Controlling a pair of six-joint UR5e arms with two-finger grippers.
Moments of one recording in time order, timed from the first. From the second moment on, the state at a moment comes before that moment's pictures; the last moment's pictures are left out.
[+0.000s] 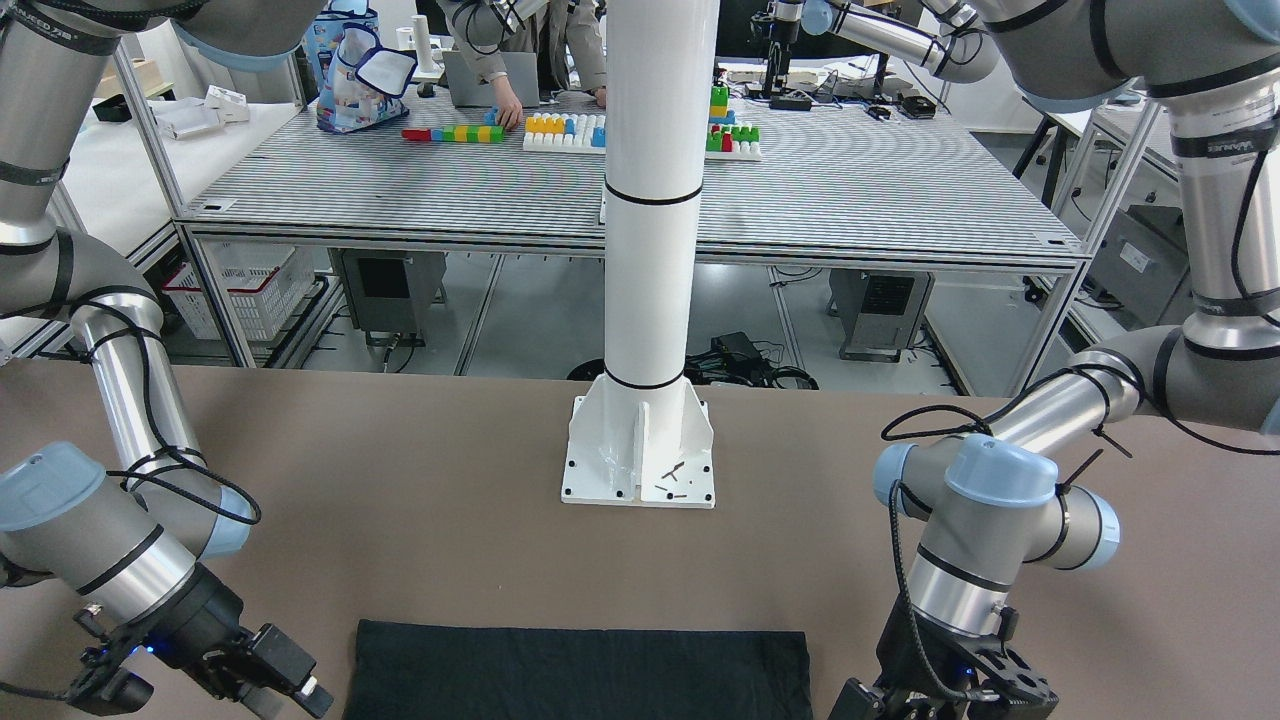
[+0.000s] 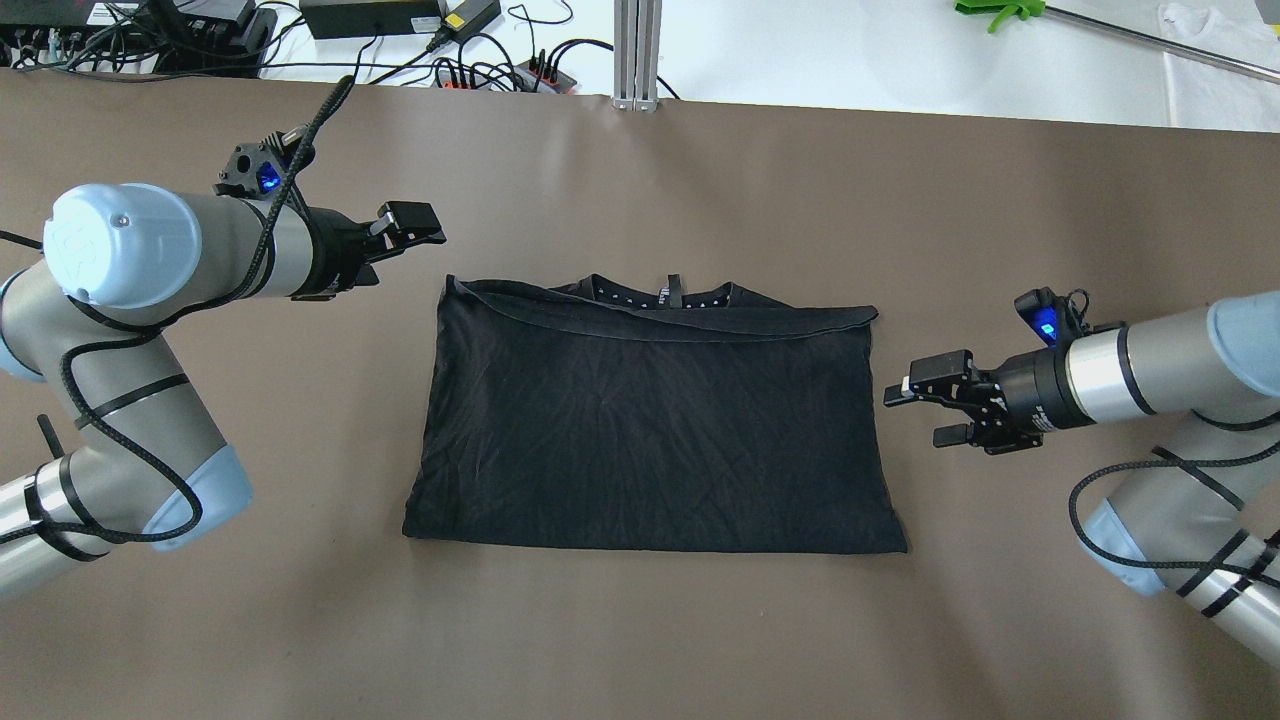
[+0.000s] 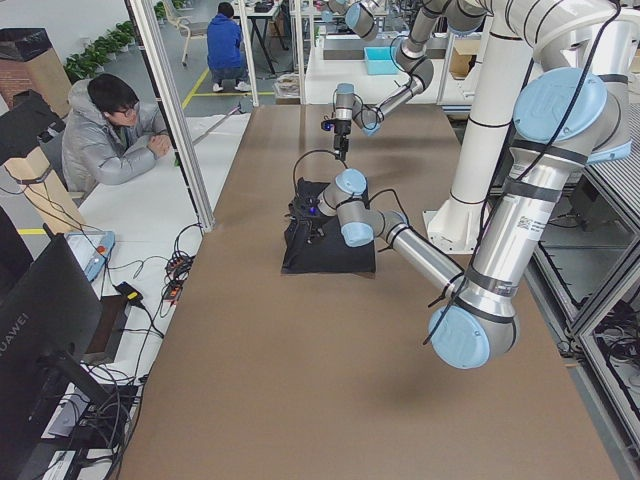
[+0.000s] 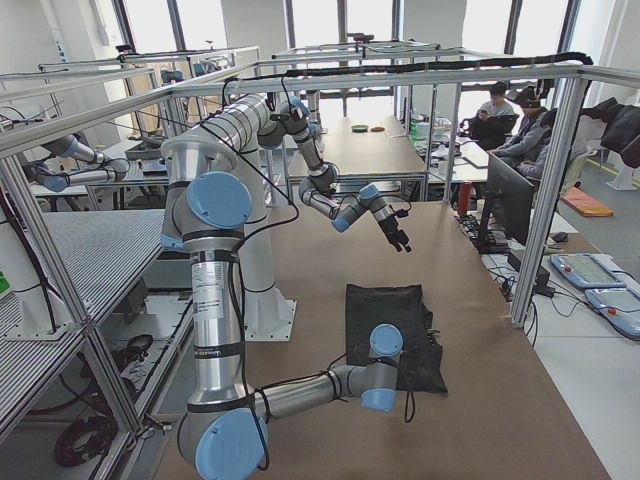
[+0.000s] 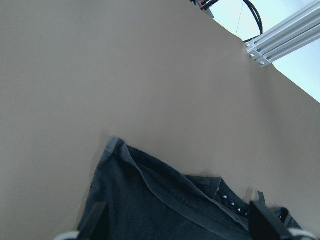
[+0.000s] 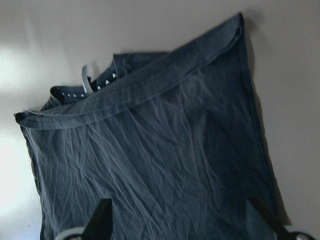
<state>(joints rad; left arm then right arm) -0.80 -2.00 -1.79 -2.13 -1.72 -1.61 0.90 -1.42 1.61 -0.44 2.35 1.67</state>
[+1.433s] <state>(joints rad) -0.80 -1.98 -1.80 -2.12 -1.69 -1.60 0.67 -1.51 1.57 -0.38 2.19 1.63</state>
